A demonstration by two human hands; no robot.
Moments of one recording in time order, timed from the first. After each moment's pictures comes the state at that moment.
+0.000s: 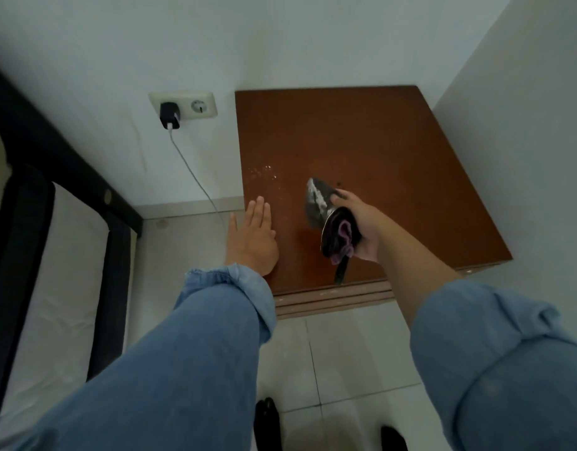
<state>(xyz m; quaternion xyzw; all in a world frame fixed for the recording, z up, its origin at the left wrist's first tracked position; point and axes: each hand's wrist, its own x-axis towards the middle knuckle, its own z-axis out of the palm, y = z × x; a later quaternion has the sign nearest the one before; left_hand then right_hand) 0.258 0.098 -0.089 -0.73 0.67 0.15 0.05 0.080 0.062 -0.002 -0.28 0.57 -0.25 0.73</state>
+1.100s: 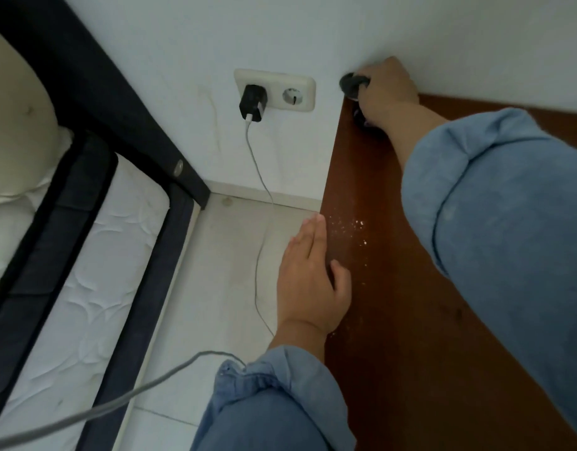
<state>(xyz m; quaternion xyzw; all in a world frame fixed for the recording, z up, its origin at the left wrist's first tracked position) 0.270 0.024 -0.117 -0.81 0.47 0.16 -0.30 0.294 -0.267 -0.075 -0.79 0.57 -0.11 0.22</state>
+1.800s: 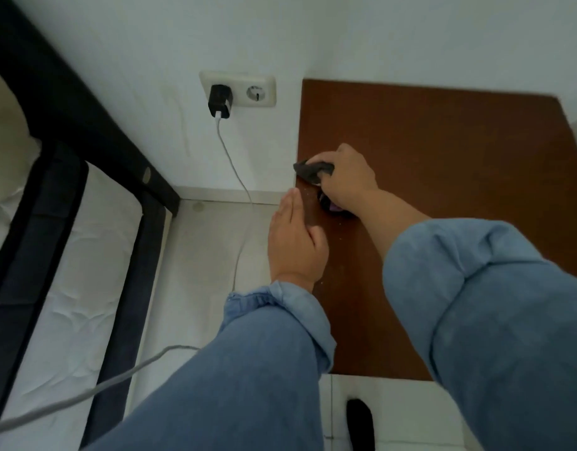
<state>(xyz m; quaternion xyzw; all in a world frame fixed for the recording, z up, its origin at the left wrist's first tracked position) 0.274 0.025 -0.106 -0.79 0.48 0.21 -0.32 0.223 -0.116 -0.091 -0.78 0.54 -0.11 0.29</state>
